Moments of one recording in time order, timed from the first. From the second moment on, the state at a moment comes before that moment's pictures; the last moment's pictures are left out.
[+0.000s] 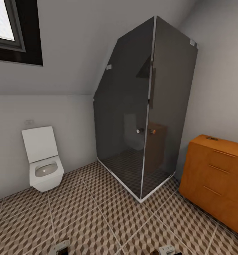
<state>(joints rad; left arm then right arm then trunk) -0.45 0.06 -0.08 -0.01 0.47 -0.17 0.00 -0.54 0.01 0.20 0.03 0.01 0.19 0.17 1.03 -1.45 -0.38</state>
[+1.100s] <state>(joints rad) -0.45 0.06 -0.08 -0.01 0.47 -0.17 0.00 -0.54 0.01 0.20 0.03 0.01 0.19 0.17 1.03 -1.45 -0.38</state>
